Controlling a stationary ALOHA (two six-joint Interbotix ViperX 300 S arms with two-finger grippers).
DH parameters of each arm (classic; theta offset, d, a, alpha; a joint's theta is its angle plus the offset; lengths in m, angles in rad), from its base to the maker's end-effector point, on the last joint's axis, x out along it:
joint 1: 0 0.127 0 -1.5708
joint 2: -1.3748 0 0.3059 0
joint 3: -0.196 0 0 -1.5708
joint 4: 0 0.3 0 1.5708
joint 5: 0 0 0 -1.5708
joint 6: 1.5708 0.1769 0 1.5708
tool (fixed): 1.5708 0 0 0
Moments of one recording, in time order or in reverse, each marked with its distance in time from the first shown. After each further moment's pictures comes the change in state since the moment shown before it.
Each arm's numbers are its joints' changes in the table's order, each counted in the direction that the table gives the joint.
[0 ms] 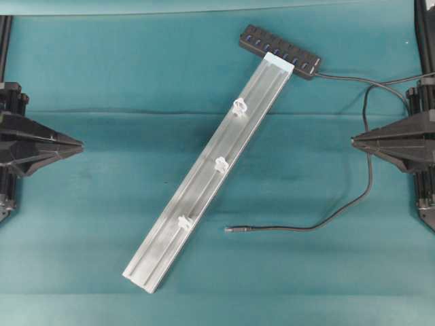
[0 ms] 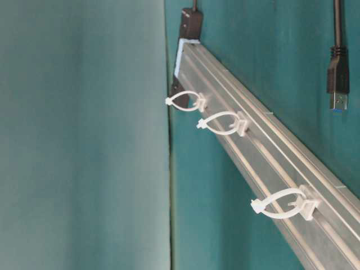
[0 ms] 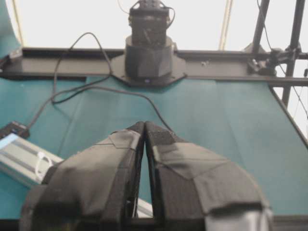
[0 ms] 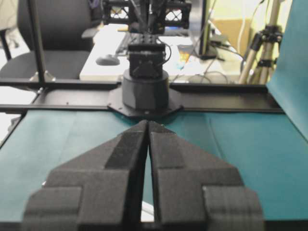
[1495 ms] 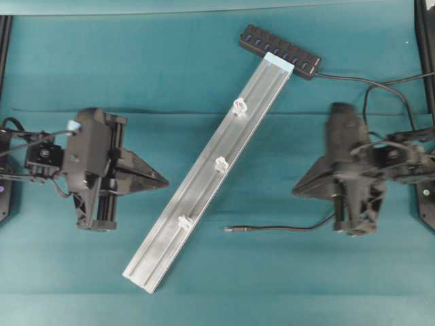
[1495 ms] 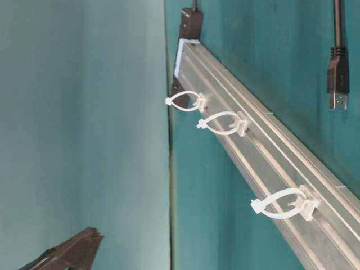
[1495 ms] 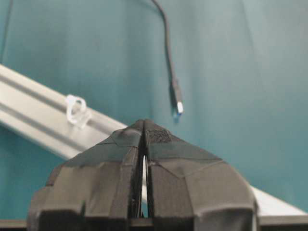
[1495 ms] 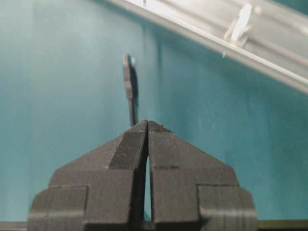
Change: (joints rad) left arm -0.060 0.584 -0.353 0.020 0.314 0.031; right arm 0.067 0.583 -0.393 0.081 0.781 0.098
